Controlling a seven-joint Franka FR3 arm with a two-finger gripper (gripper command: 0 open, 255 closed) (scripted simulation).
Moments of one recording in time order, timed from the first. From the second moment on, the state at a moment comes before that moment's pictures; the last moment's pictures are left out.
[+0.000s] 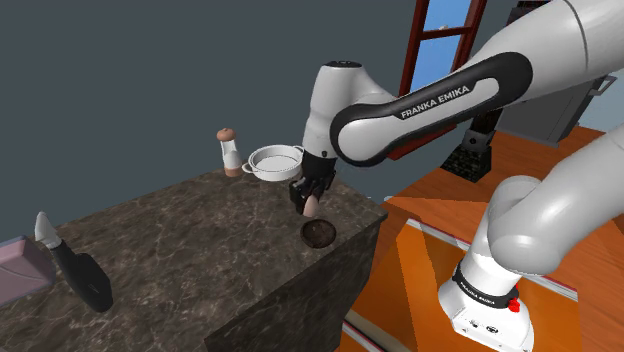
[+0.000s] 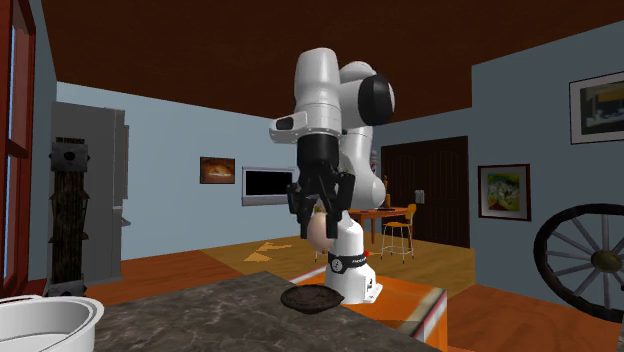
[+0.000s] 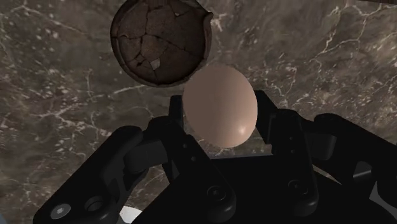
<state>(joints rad) 0.07 -0.43 0.32 -2.53 0.25 2.31 0.32</state>
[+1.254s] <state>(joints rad) 0.07 -0.36 0.30 -2.69 0.29 2.53 0.24</state>
